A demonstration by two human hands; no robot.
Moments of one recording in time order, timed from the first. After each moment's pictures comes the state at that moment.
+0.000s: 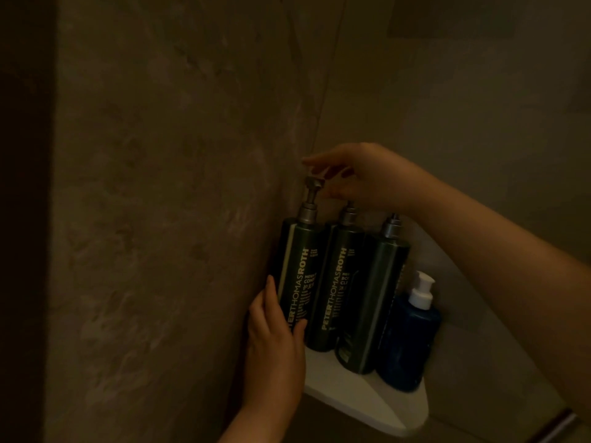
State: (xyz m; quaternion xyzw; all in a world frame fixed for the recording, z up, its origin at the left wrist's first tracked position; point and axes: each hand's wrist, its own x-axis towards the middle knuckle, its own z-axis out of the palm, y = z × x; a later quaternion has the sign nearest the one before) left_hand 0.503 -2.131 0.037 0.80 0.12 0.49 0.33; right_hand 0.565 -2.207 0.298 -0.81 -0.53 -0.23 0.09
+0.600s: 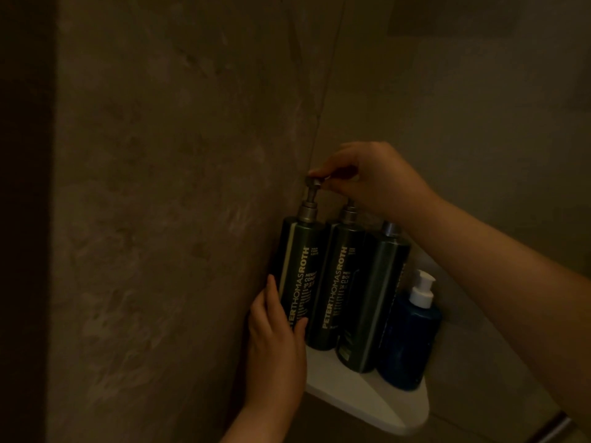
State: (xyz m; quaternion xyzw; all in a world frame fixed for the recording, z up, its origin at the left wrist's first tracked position) left_hand 0.503 -2.133 0.038 0.80 0.14 0.51 0.30; right_hand 0.566 -2.210 0.283 -0.74 -0.56 -0.32 0.17
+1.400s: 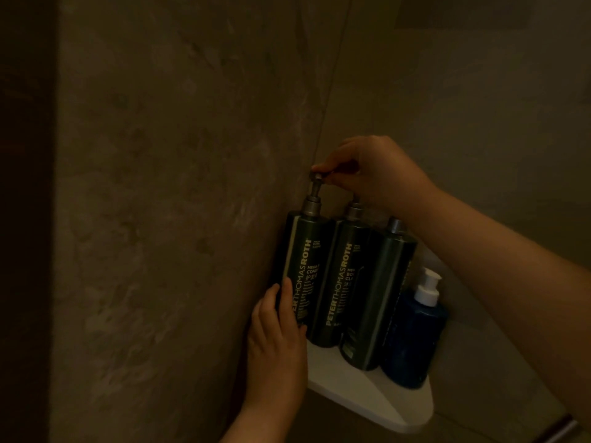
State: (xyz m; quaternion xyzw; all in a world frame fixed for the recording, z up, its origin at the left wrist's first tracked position) left_hand 0.506 -2.128 0.026 0.83 0.15 0.51 0.16; right_hand 0.573 -2.203 0.285 -0.75 -0.55 -0.34 0.14
